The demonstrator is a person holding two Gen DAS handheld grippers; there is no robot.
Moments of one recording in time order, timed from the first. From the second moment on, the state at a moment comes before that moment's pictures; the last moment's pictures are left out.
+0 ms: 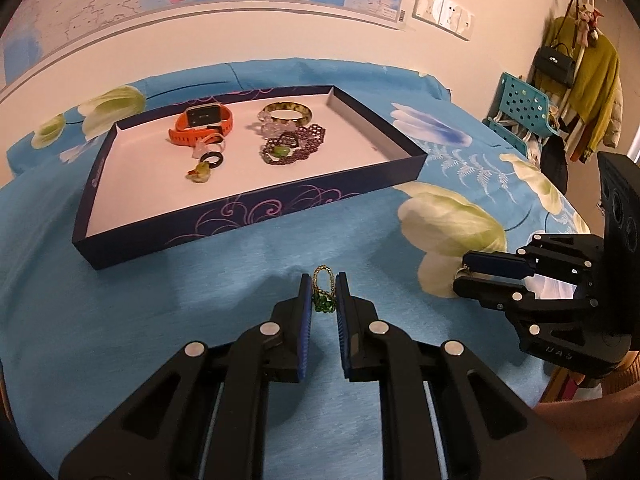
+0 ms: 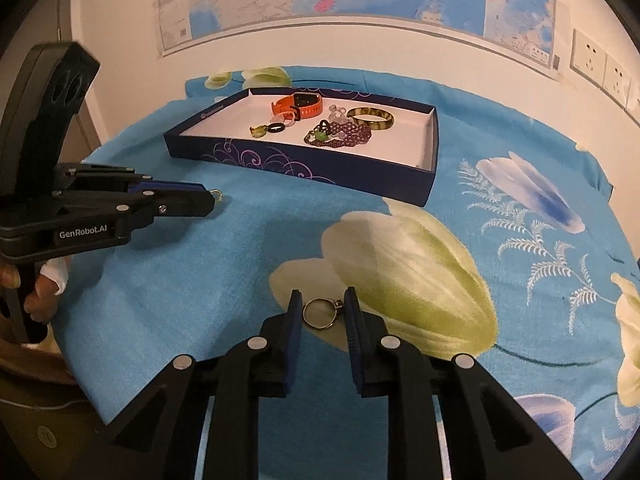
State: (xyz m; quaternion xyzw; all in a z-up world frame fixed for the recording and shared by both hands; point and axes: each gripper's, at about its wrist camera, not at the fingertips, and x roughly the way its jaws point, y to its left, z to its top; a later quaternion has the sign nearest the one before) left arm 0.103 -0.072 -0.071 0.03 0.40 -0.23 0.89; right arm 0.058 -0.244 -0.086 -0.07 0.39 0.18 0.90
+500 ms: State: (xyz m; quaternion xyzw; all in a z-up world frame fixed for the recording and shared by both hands) left arm 0.102 -0.053 -0.048 0.03 0.37 -0.21 0.91; right arm 0.071 -0.234 -0.055 -0.03 0.35 0.21 0.91
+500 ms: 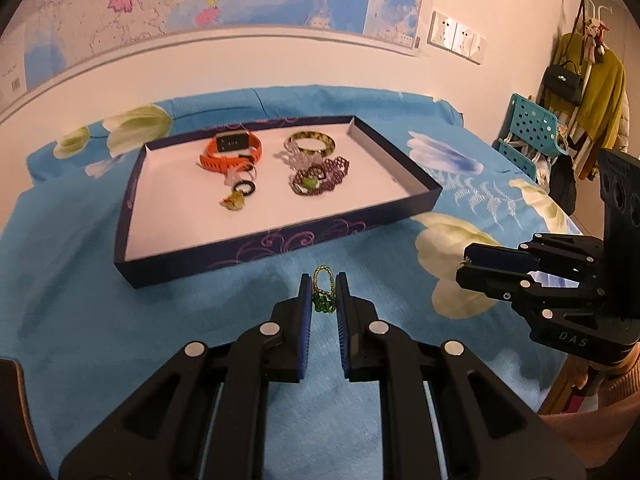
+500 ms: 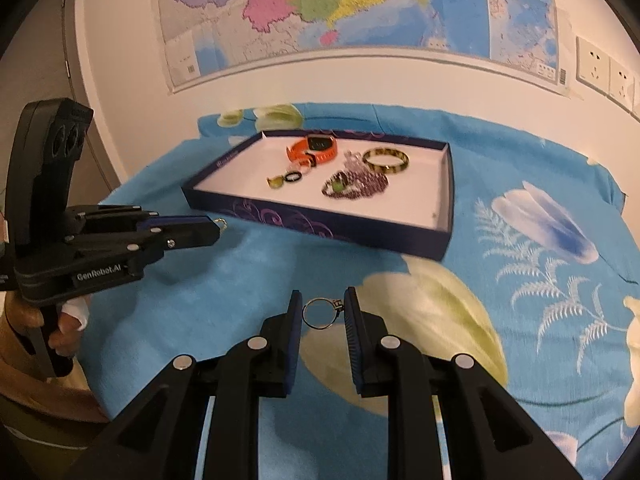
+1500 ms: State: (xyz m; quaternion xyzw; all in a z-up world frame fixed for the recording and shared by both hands) left arm 0.112 -0.040 -0.024 0.02 0.34 -0.19 0.92; right arm 0.102 -0.207 -0.031 -0.02 0.31 0.24 0.92
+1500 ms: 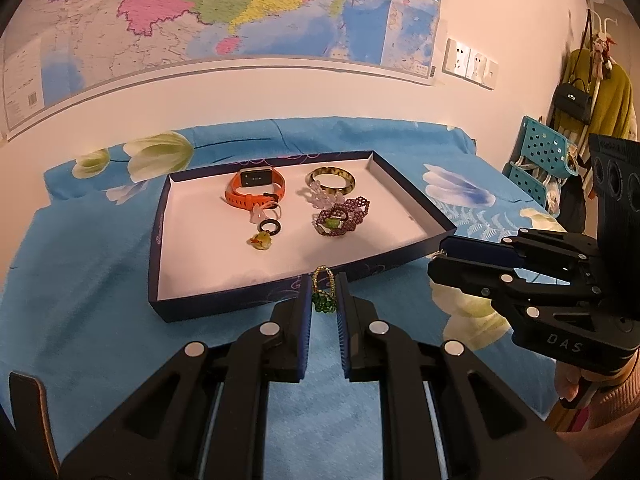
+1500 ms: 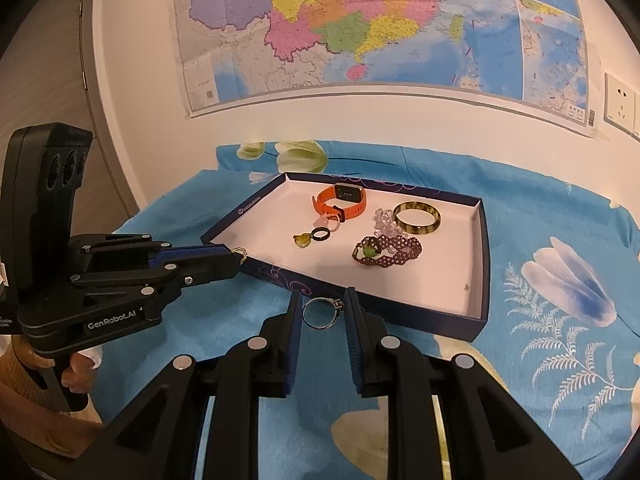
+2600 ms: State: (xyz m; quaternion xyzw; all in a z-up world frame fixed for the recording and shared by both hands) left arm 0.137 -0.038 -0.018 0.02 0.33 -0.17 0.93; right arm 0.130 -0.204 -0.029 -0.02 0.31 0.23 0.92
